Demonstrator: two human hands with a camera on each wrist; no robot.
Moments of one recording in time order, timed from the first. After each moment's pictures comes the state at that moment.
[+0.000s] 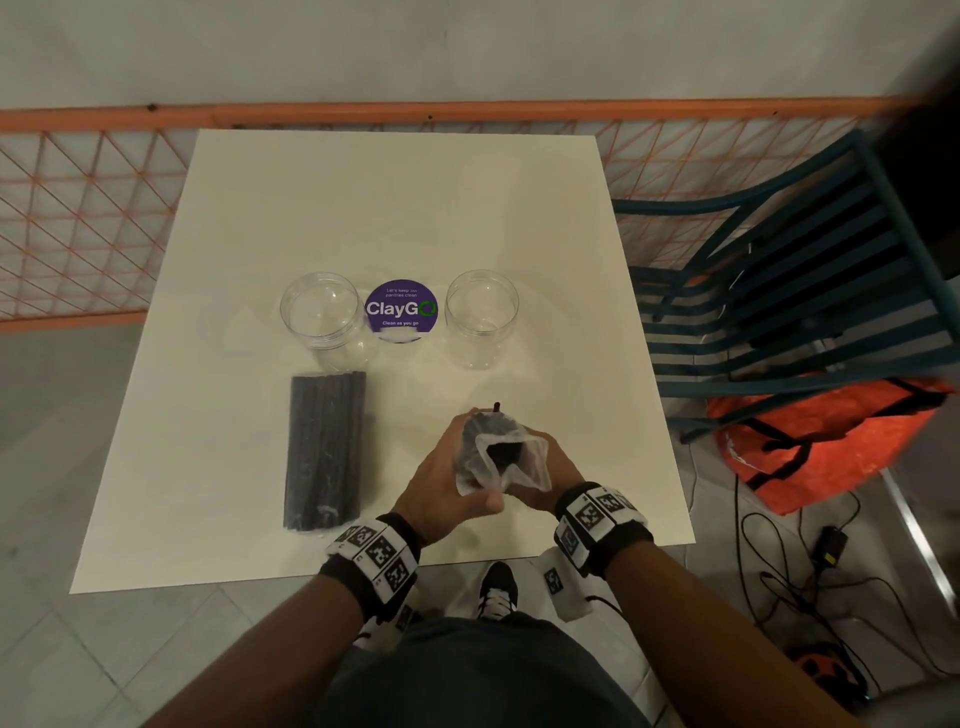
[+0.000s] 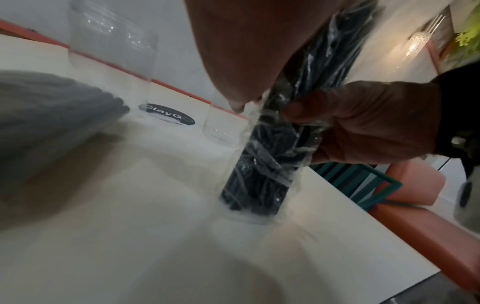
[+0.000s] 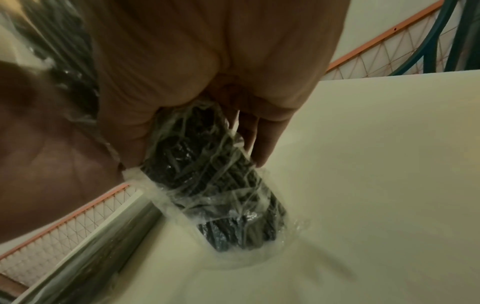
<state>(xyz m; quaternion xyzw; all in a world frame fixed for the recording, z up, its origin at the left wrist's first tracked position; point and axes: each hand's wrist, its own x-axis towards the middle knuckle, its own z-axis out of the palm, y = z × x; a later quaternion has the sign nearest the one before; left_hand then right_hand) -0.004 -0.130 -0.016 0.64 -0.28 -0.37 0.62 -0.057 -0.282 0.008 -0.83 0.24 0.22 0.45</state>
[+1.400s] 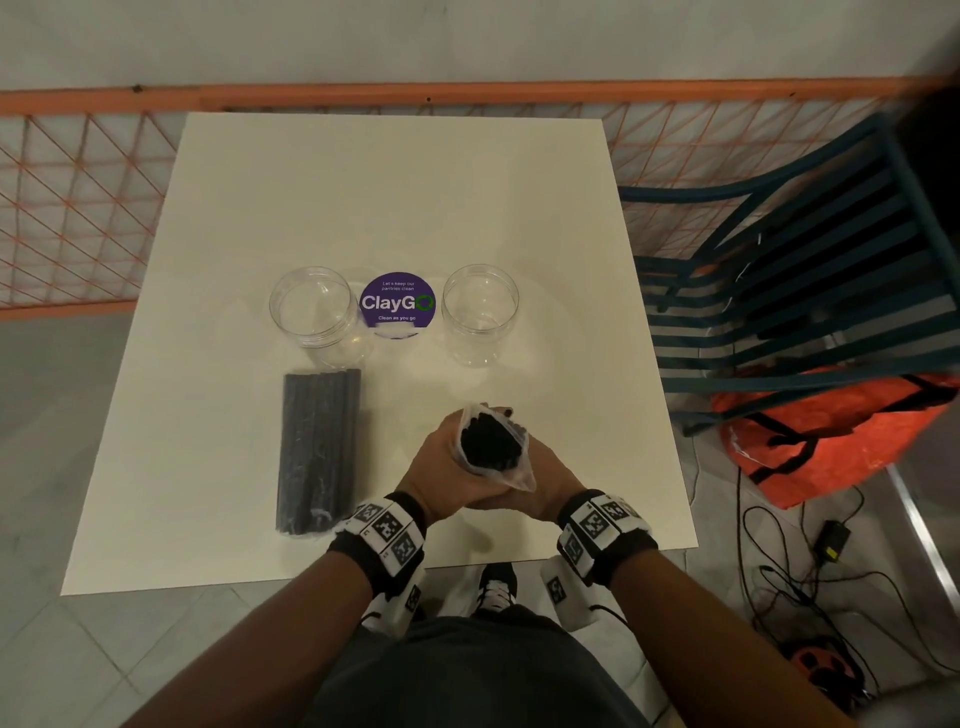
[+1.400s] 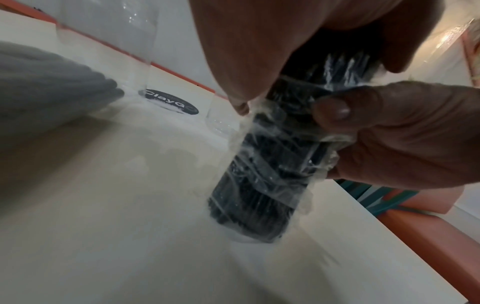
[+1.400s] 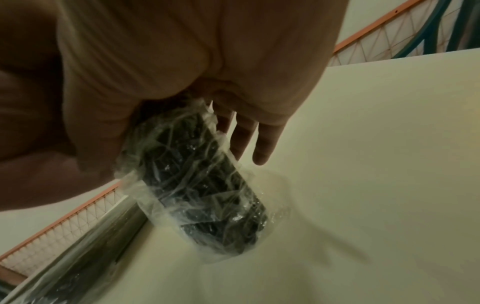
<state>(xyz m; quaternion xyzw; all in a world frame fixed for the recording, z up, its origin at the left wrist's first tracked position) 0.015 -0.151 -0.051 0.75 -0.22 -0.36 0.51 -0.065 -0.292 -0.024 -0.76 0.19 0.20 0.59</state>
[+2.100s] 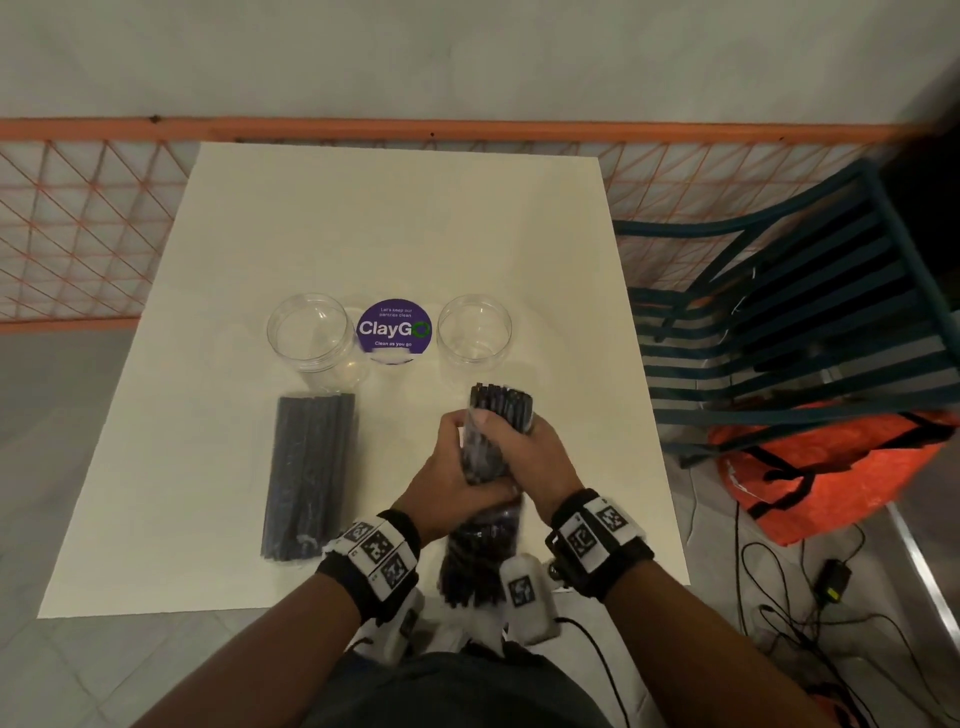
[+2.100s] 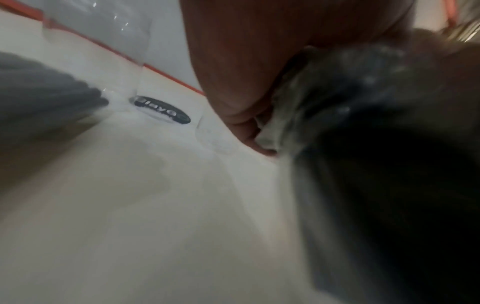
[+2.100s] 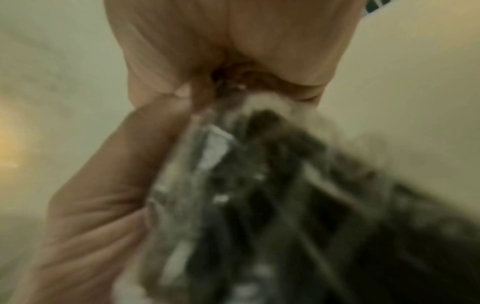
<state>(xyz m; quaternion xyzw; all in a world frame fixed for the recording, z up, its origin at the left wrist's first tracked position) 0.018 -0.169 -0.030 0.68 -0.15 -0.40 0.59 -0.025 -0.295 -0.010 -0.68 0.32 0.01 0.66</state>
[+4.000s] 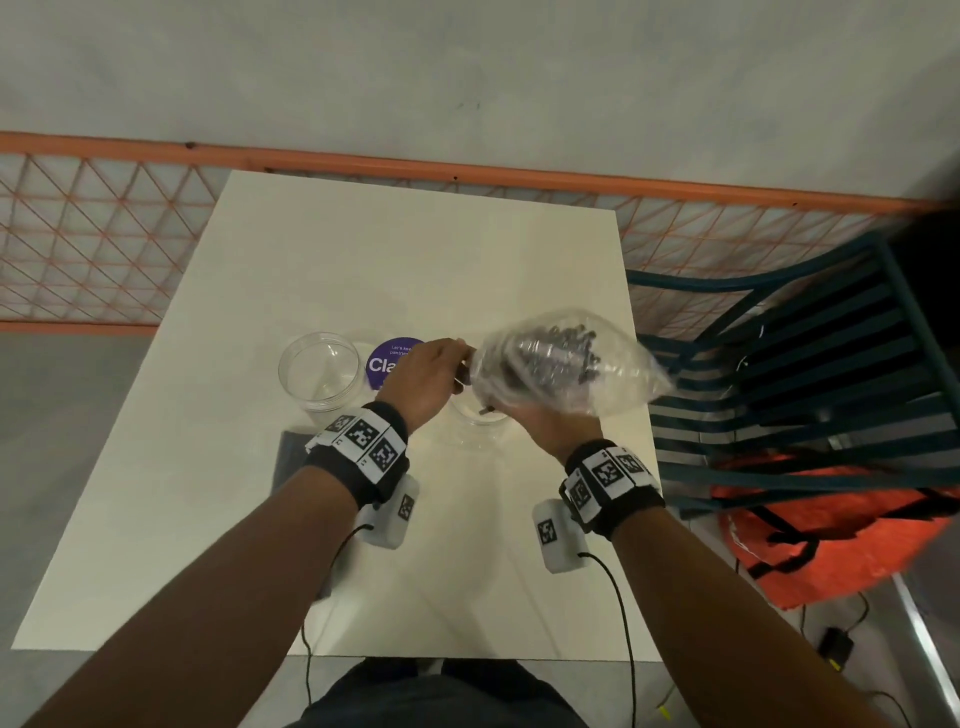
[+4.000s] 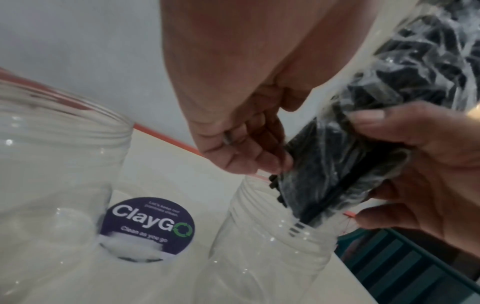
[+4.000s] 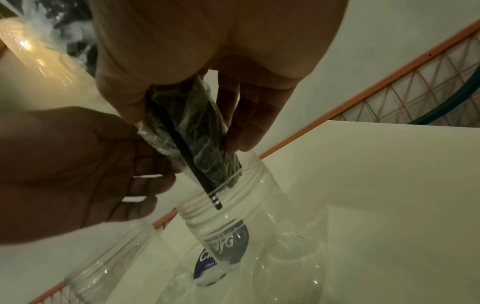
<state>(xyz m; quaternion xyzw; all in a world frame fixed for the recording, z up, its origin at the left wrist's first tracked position) 0.152 -0.212 0.044 0.80 -0.11 -0.27 0.52 0.058 -0.365 0.017 -0.84 0.22 0.10 0.49</state>
